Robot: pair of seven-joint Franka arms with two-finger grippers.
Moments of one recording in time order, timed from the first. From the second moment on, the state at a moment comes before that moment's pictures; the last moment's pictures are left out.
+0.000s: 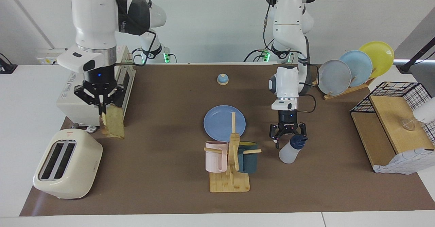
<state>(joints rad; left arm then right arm) -0.83 0.48 0.48 -2.22 -0.34 3.48 -0.09 0.06 0.18 0.13 -1.45 -0.26 1.87 -0.02</state>
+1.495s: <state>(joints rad) -0.83 0.51 0.49 -2.19 -0.34 3.48 -0.09 0.48 0.24 0.14 -1.79 -0.14 2.37 0.62</state>
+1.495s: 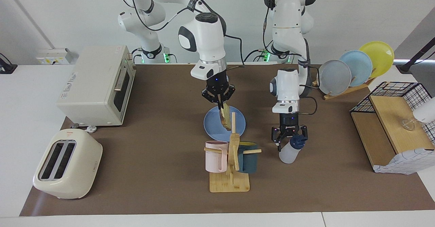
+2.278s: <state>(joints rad) -0.82 0.51 0.49 -2.19 -0.34 3.48 -0.09 0.52 0.26 0.14 -1.89 -0.14 2.49 0.69</state>
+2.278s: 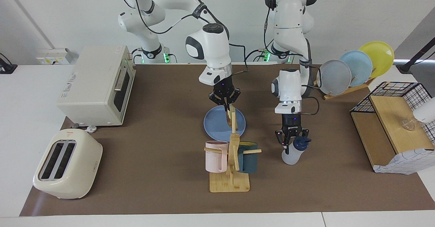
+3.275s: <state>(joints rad) -0.74 0.38 0.50 -1.98 -0.28 3.01 -0.09 0.49 0.21 0.13 -2.00 -0.14 2.48 0.70</state>
